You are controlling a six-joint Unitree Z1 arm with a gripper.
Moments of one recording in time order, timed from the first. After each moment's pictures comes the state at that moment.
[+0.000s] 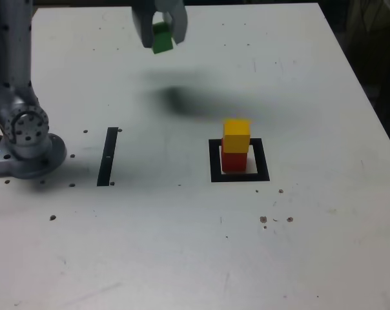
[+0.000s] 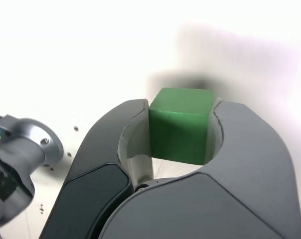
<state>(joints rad) 0.60 1.87 -1.60 1.46 0.13 0.28</state>
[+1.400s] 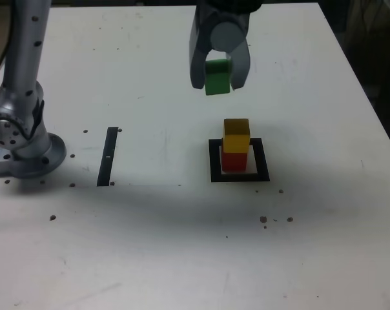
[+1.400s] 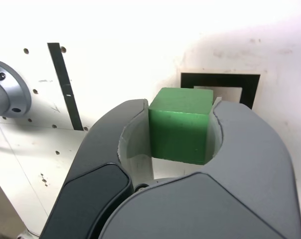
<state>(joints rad) 0.03 1.99 -1.86 1.62 0.07 0.01</state>
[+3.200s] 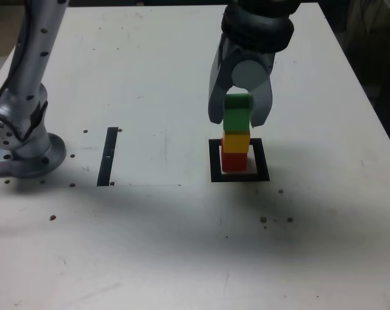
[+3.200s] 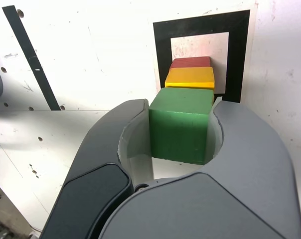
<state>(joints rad) -0.11 2.10 -1.94 1.62 0.03 -0.04</state>
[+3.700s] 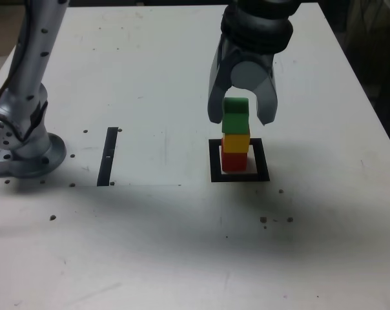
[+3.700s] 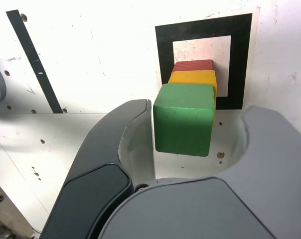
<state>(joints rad) -0.11 2.10 -1.93 1.62 0.03 -0.03</state>
